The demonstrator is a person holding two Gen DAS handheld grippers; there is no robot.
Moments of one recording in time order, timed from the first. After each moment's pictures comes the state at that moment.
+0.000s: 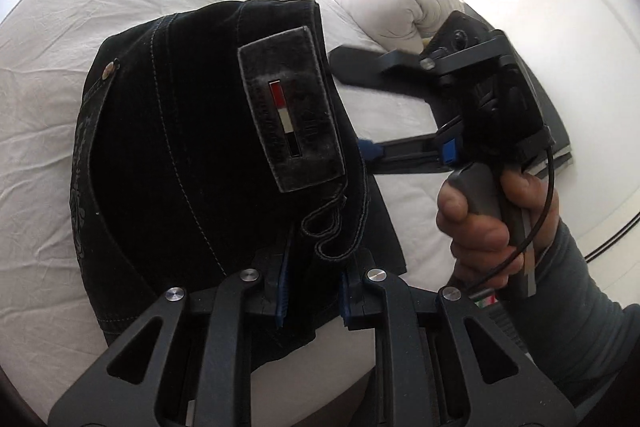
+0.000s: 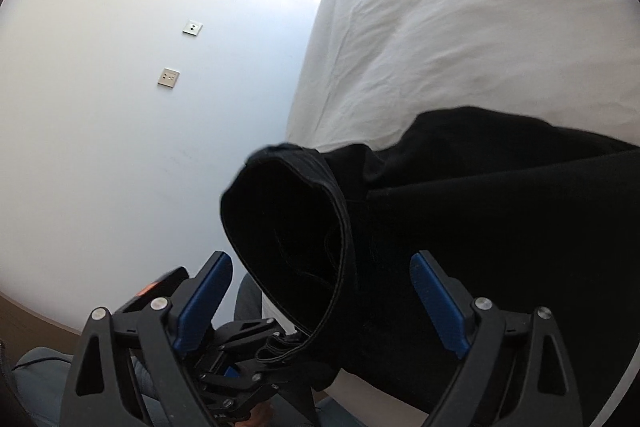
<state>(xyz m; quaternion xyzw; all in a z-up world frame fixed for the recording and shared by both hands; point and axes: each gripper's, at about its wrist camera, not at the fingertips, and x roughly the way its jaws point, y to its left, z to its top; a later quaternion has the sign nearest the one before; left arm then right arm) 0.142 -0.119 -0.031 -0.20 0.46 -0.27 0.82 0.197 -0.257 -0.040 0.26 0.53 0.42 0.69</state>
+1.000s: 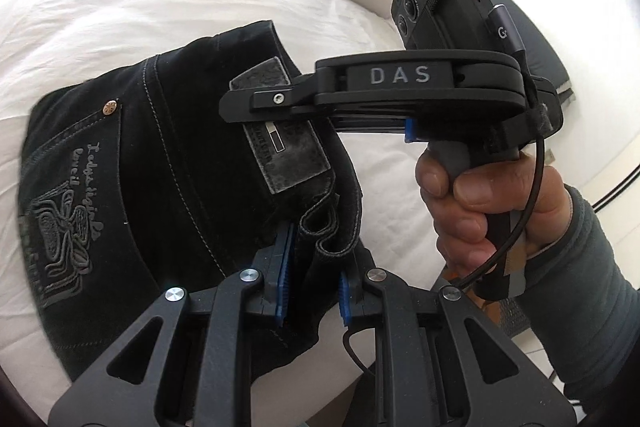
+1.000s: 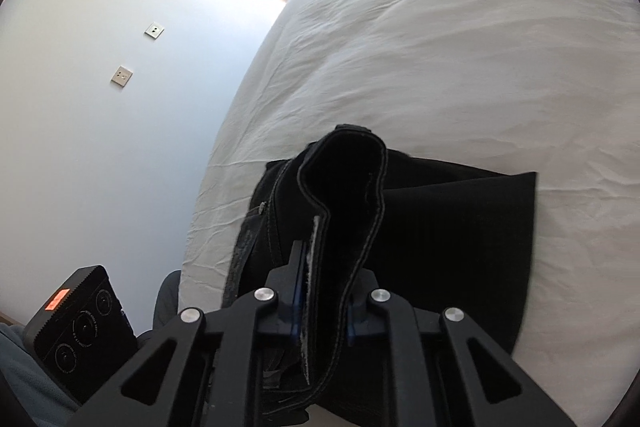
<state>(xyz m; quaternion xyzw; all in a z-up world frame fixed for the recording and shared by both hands) 0.195 -0.225 -0.012 -0.11 0.49 -0.32 0.80 0.199 -0.331 -0.046 0.17 0.51 0.34 0.78</state>
